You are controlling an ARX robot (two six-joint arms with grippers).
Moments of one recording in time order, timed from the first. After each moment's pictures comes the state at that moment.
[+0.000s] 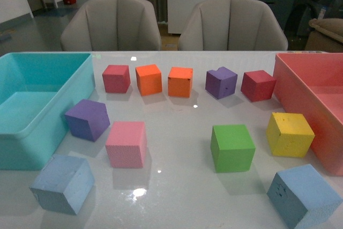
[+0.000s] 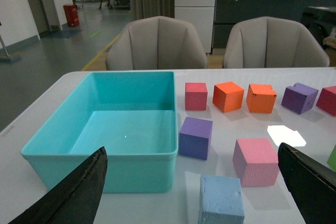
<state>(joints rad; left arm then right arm) 0.00 0.01 0.01 0.00 0.00 -0.01 -0.01 0.00 0.01 0.00 0.00 0.00</state>
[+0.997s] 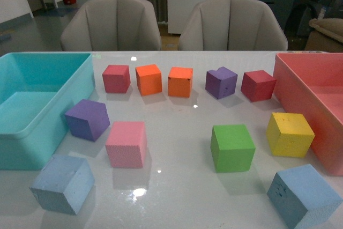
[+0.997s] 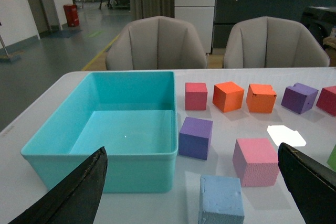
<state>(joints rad) 0.00 0.01 0.01 0.00 0.00 -0.01 -0.01 0.00 0.01 0.00 0.00 0.00</state>
